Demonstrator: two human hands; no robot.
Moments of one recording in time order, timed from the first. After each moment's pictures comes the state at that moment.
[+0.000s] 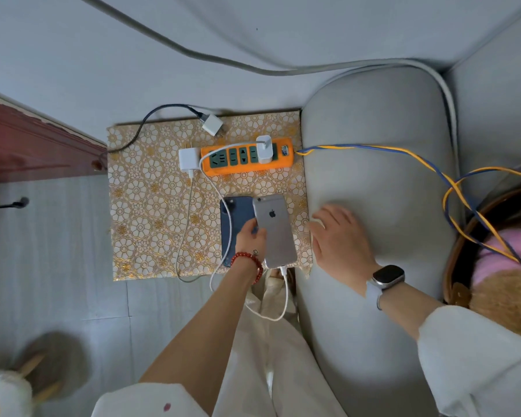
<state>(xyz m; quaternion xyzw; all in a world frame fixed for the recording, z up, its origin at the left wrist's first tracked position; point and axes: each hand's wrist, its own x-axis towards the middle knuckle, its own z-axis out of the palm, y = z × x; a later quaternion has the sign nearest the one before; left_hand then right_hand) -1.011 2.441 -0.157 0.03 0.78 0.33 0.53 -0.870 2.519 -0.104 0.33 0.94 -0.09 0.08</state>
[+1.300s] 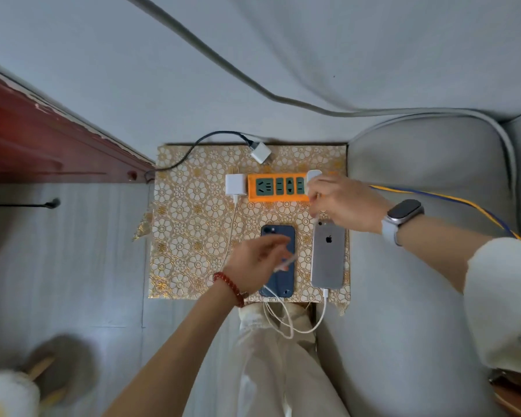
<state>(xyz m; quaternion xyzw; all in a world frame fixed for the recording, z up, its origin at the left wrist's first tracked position) -1.107 2.420 -0.095 0.35 0.72 0.30 0.52 -0.990 2.616 -0.091 0.08 0.96 -0.19 0.18</state>
